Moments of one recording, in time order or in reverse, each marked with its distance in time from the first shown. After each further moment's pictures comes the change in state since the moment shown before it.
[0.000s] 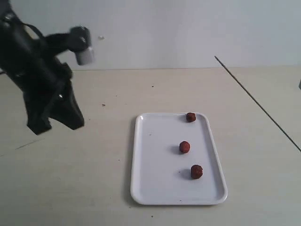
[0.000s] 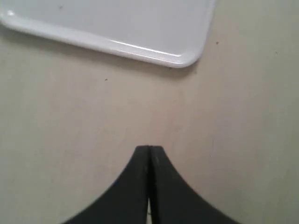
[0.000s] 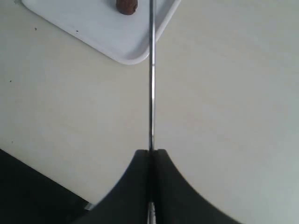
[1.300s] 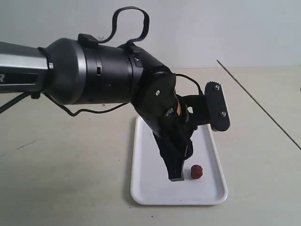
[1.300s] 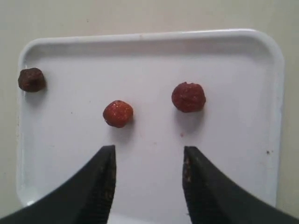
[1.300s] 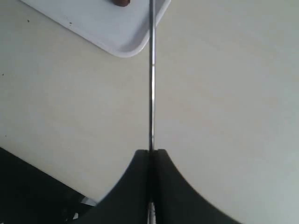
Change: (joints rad) left arm -0.502 0.339 -0.122 0.393 -0.546 -0.428; right arm 0.000 0.000 0.000 -0.021 0.017 0.007
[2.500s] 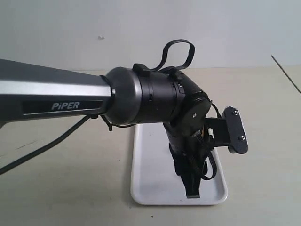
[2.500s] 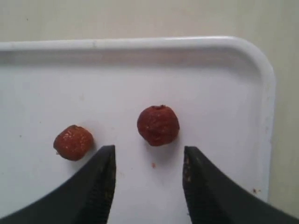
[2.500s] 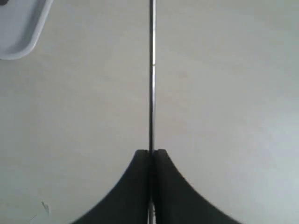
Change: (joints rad) left arm -0.057 0.173 -0.159 0.043 0.119 -0.072; right arm 0.000 -0.150 0.171 -0.324 -0.118 0.273
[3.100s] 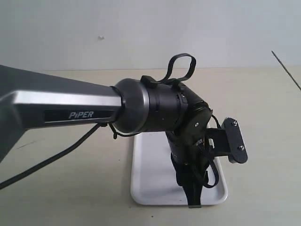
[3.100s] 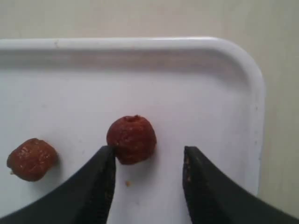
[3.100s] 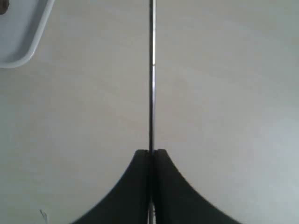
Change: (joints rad) left arm 0.000 0.054 -0.004 -0.064 -0.010 0.024; right arm 0.000 0.000 0.000 -0.006 -0.025 0.004
